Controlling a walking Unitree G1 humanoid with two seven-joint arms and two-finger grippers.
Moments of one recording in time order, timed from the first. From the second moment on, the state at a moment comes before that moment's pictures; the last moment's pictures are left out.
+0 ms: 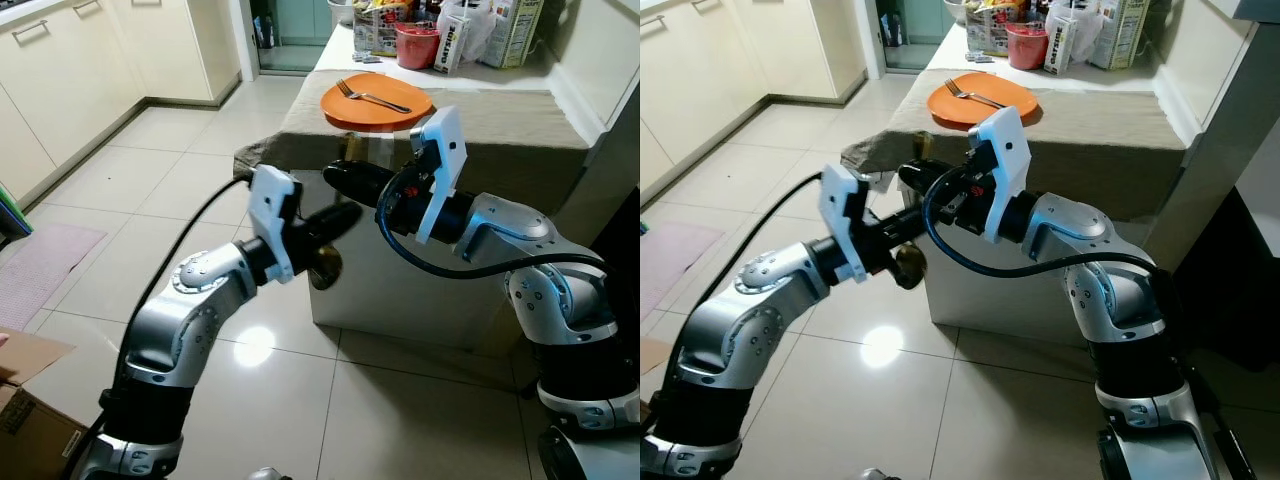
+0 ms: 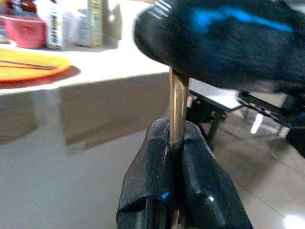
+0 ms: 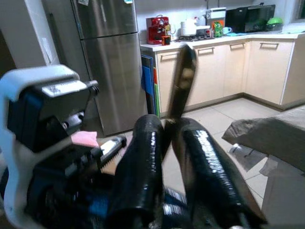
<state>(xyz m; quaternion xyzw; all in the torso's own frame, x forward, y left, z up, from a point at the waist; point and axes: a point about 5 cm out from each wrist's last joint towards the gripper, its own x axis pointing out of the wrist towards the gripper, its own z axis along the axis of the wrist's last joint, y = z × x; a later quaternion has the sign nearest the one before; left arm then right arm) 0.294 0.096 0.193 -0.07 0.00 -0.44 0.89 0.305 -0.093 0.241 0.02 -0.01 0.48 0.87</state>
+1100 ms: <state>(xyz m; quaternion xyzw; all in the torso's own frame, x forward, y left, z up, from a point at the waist) 0.302 0.137 0.185 -0.05 0.01 -0.36 0.93 0.352 -0.154 0.232 -0.02 -0.06 0.24 0.97</state>
